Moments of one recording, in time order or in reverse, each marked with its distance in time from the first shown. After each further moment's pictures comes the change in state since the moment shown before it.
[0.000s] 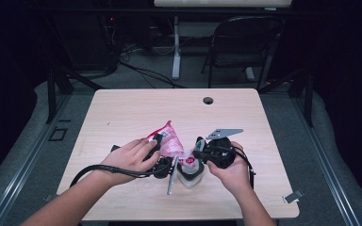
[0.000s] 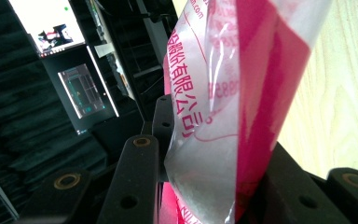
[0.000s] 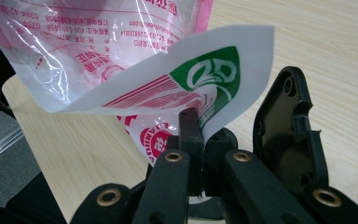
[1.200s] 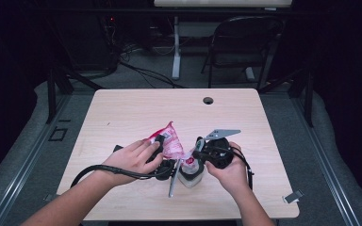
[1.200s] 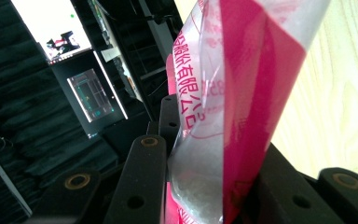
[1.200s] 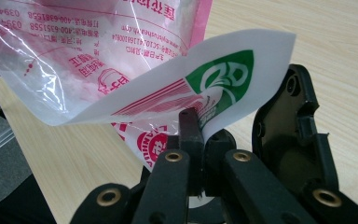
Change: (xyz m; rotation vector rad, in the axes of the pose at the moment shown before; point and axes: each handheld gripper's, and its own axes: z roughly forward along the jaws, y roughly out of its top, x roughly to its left) left arm -0.001 0.006 -0.003 0.005 0.027 0.051; right arm 0.001 -0.001 0.006 0.009 -0.015 -0.006
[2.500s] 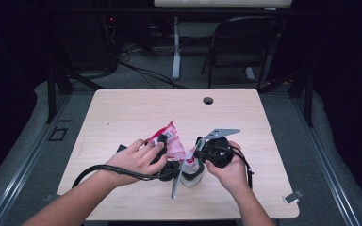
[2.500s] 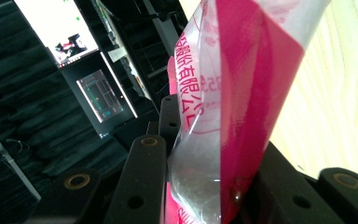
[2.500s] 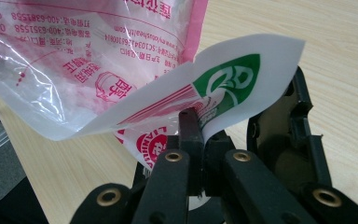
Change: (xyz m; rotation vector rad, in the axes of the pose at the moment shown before) left arm 0.002 0.009 -0.002 0.015 0.042 0.054; right arm -0.004 -0.001 0.004 -0.001 -0.007 0.006
